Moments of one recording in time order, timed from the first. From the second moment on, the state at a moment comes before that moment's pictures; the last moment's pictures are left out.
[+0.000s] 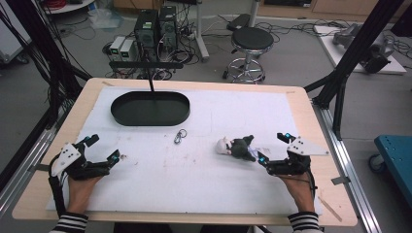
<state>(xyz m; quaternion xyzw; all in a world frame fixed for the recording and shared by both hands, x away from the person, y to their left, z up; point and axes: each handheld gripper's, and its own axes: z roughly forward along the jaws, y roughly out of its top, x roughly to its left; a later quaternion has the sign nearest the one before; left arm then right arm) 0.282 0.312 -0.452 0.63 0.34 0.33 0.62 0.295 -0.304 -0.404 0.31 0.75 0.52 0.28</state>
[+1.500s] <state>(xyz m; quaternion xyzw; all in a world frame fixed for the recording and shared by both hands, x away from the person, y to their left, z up) 0.283 0.312 -0.452 0.63 0.35 0.33 0.61 0.383 -0.237 -0.361 0.13 0.94 0.30 0.12</state>
